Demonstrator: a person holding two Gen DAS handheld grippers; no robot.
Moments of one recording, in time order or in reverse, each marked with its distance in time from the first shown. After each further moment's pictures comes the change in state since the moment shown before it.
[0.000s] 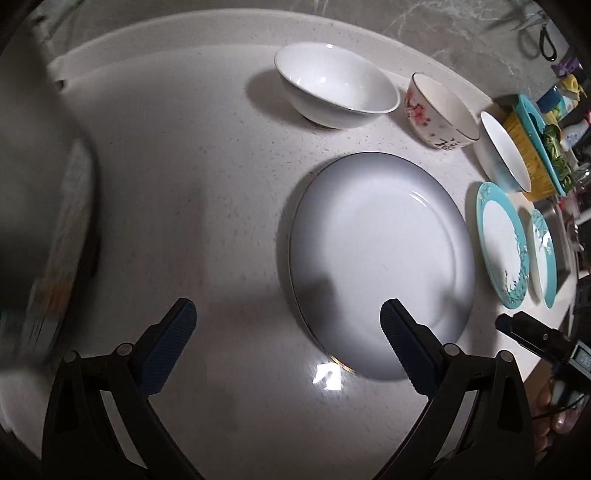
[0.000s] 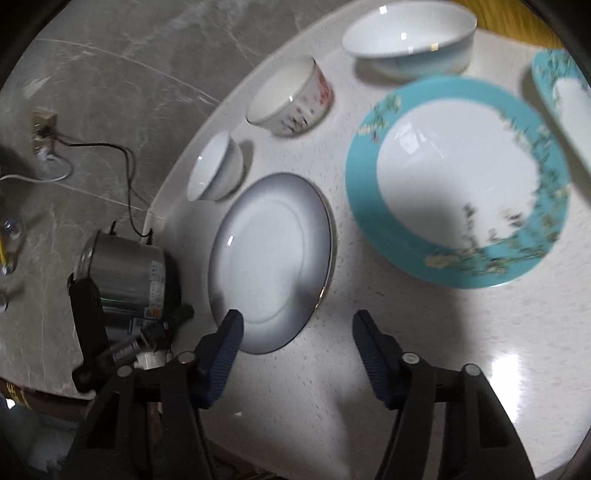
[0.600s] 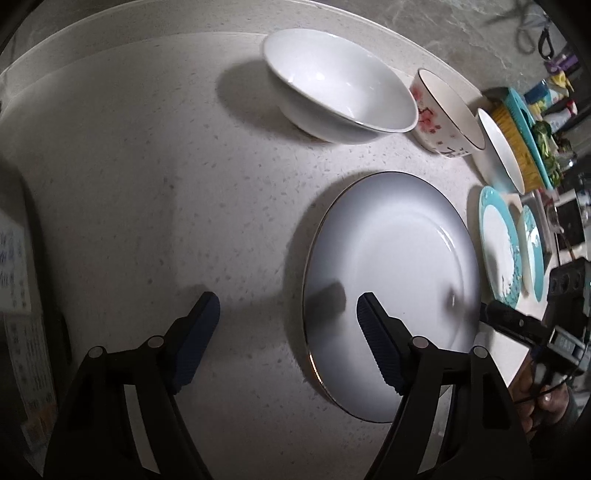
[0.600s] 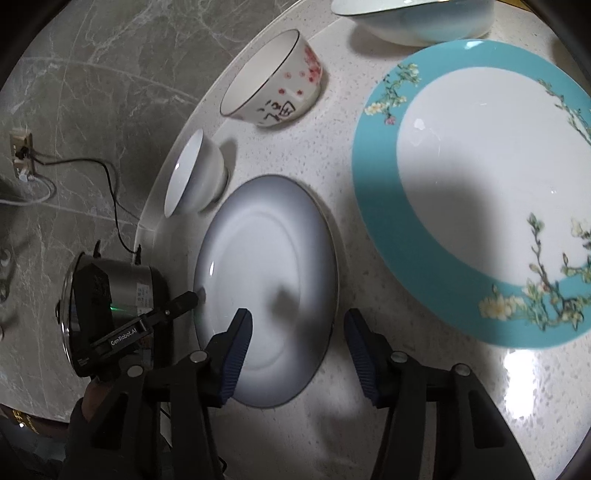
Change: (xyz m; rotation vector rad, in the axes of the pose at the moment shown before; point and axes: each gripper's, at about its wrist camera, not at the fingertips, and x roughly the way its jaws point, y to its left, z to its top) left arm 0.028 0.040 0.059 0.084 0.061 -0.118; right arm 0.041 -0.007 0.024 0.063 -0.010 0.038
